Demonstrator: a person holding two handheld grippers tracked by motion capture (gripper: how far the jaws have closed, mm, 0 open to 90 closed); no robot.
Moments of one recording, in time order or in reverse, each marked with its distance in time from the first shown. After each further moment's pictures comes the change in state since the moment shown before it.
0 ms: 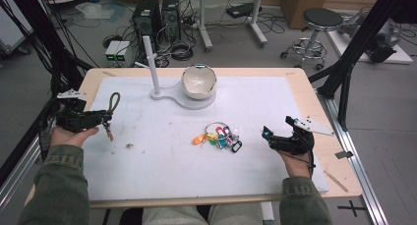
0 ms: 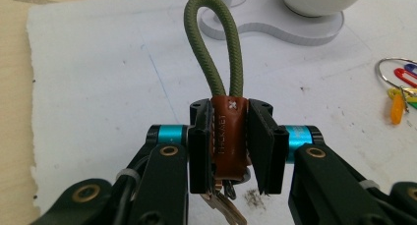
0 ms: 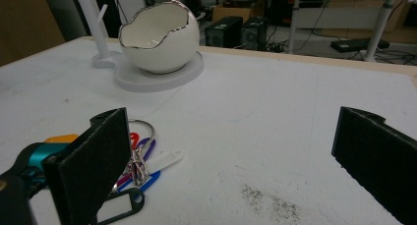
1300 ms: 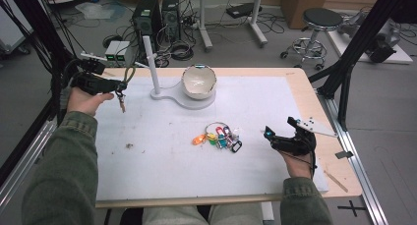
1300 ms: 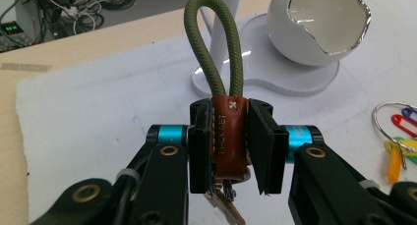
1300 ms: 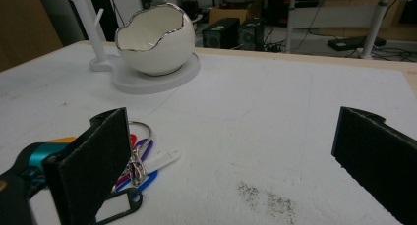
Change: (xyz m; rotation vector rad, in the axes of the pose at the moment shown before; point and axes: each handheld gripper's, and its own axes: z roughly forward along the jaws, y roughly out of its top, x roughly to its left) left arm -0.007 0.092 0.037 0.045 -0.012 0.054; right arm -0.003 -0.001 -0.004 -0.007 -0.009 0.026
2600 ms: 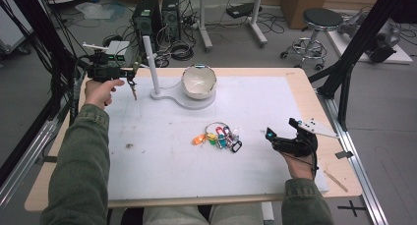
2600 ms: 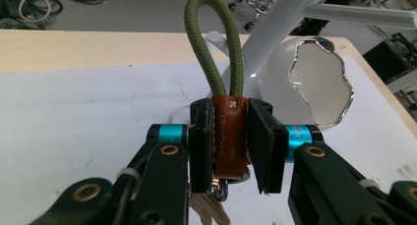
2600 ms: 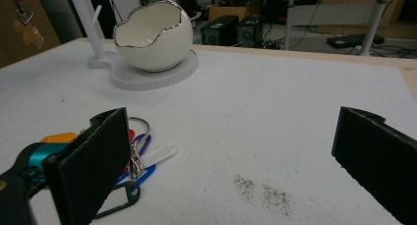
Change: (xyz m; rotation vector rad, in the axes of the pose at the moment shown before) left arm 0.037 0.016 0.057 -0.090 -0.164 -0.268; right arm -0.002 -0.002 -0.004 0.010 -0.004 0.000
